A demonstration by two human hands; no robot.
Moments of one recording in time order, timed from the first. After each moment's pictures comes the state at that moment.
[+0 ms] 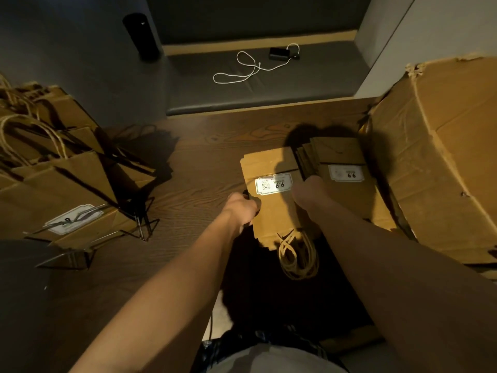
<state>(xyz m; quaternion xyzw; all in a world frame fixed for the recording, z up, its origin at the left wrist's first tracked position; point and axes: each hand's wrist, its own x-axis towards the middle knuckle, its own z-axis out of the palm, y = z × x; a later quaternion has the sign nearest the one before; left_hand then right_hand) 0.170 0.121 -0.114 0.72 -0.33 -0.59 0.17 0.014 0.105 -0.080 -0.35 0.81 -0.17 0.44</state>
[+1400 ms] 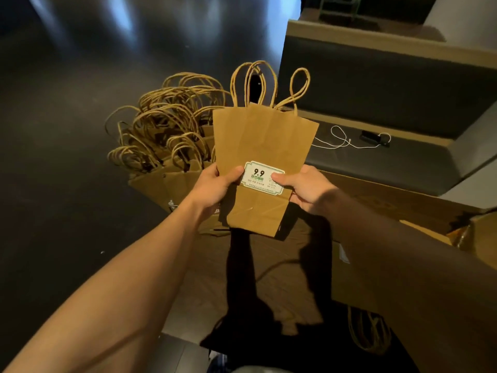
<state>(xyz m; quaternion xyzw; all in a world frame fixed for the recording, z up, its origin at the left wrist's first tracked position) 0.421 0.155 0.006 0.60 -0.27 -0.51 0.55 0.234 0.075 0.030 -0.47 0.46 -0.22 0.72</state>
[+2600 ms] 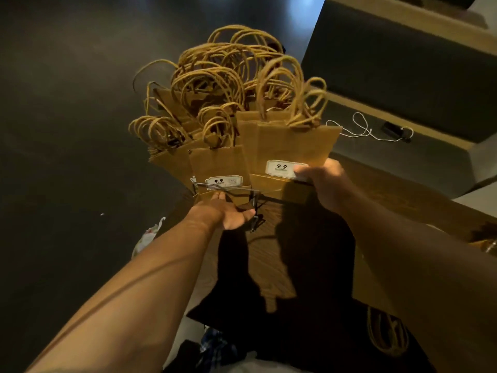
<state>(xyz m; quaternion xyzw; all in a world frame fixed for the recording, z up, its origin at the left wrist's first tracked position) 0.470 0.189 -0.078 0.73 -0.52 -0.41 -0.17 0.277 0.079 -0.001 -0.54 0.48 -0.23 0.66</state>
